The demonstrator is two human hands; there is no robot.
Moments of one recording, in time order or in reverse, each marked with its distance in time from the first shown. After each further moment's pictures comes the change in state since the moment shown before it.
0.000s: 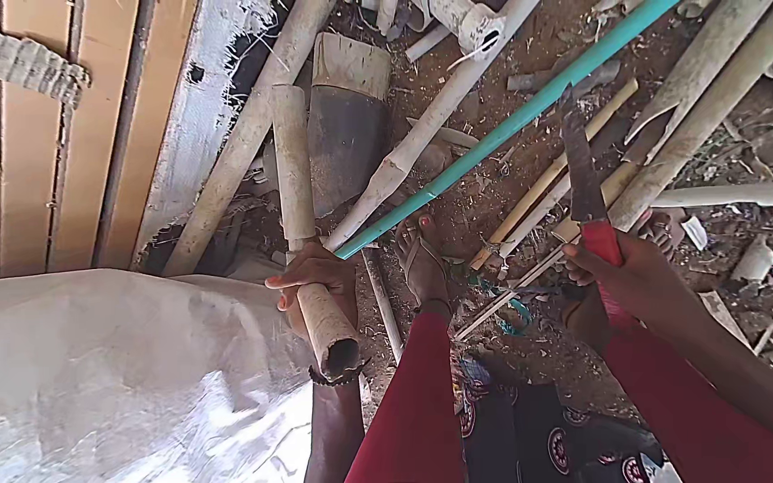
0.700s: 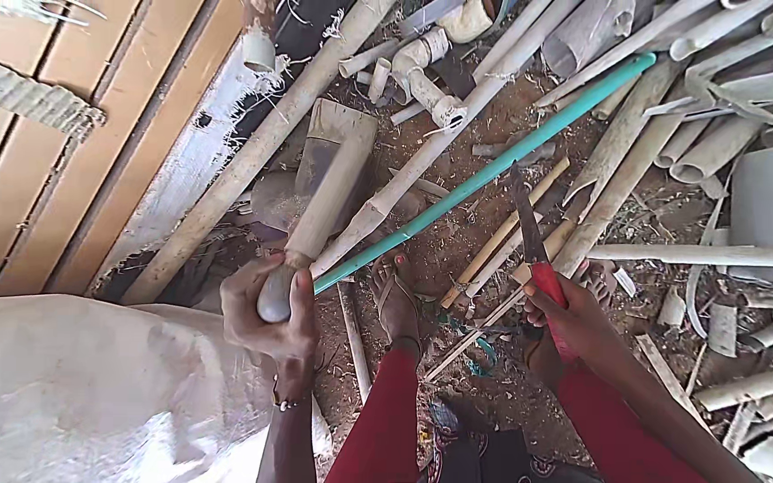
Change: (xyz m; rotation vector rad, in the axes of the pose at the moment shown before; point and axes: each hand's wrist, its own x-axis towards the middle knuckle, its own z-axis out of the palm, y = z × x) left_hand 0.023 0.007 0.003 1.972 -0.543 1.066; right_hand -0.001 -0.007 -0.003 0.079 -0.020 0.009
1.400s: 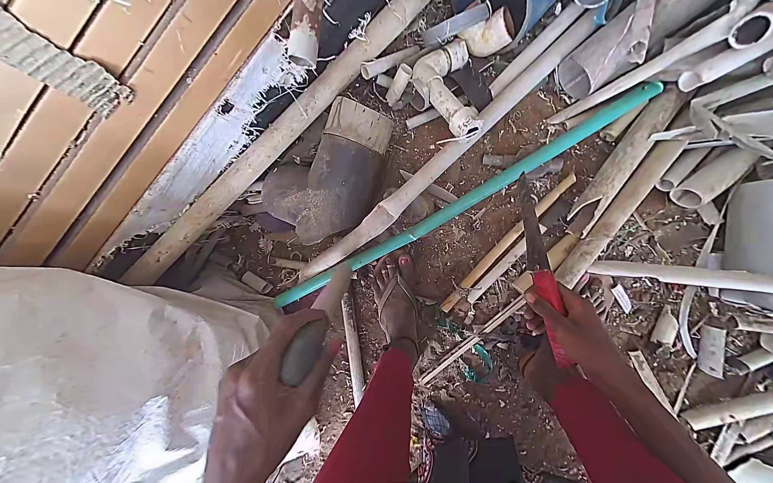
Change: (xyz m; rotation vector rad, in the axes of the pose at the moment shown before) left_hand -0.015 0.062 -0.082 0.461 -0.690 -0.337; right_hand 0.002 0.000 0.003 -0.001 0.020 -0.017
